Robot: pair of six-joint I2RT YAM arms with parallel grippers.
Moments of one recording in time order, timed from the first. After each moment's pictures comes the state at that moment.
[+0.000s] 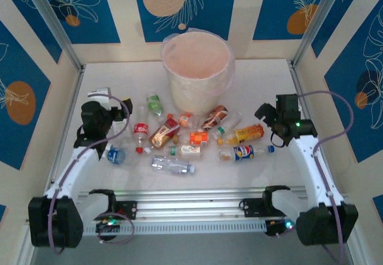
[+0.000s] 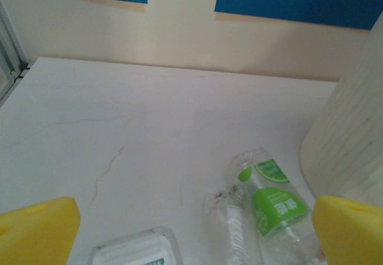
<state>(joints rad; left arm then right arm) -0.04 1.01 0.62 0.08 0.05 -0.16 0.04 0.99 0.94 -0.89 0.12 0.73</state>
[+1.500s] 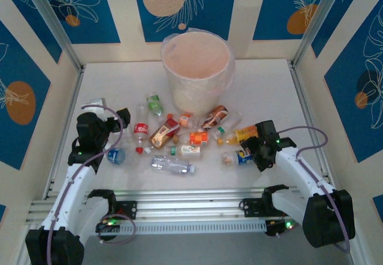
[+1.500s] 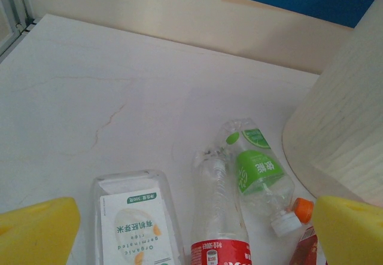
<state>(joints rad) -0.04 0.80 0.57 -0.14 0.05 -0.26 0.18 1.02 0.54 -0.76 -0.07 1.13</state>
